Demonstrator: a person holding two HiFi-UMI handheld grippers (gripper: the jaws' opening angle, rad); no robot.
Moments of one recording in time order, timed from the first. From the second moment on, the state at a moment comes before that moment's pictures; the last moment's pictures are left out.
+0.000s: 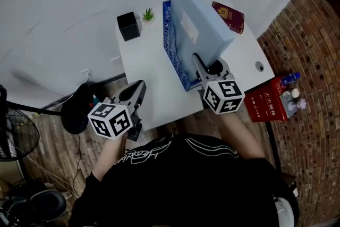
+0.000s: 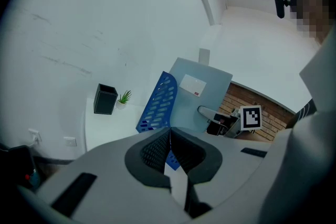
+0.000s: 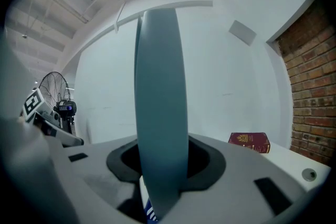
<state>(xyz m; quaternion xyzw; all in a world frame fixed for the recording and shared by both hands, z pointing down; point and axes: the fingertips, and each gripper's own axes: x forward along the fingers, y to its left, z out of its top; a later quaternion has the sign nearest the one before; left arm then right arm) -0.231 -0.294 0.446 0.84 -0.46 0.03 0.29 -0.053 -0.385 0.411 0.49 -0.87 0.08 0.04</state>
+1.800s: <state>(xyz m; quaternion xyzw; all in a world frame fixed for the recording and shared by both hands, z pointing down) -0.225 -0.280 0.446 0.84 -0.46 0.02 0.29 -0.060 -0.375 0.483 0.47 -0.86 0.08 0.15</state>
